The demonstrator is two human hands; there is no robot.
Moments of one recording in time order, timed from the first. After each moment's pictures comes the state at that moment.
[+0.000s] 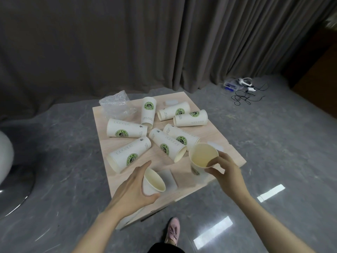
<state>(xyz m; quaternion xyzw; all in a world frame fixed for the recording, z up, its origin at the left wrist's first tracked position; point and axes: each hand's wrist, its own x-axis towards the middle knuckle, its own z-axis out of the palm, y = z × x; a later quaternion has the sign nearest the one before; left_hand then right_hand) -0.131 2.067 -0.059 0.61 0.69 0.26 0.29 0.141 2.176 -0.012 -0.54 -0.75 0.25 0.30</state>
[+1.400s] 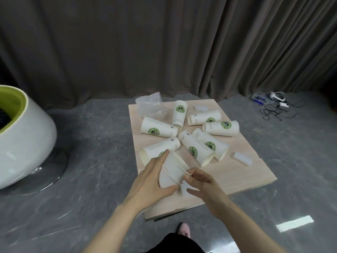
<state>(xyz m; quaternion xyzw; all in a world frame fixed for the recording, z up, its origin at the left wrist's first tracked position) -0.160 2.039 -0.039 0.58 0.70 0.34 0.24 0.016 2.112 -0.005 -0.44 -0.53 0.70 0.20</state>
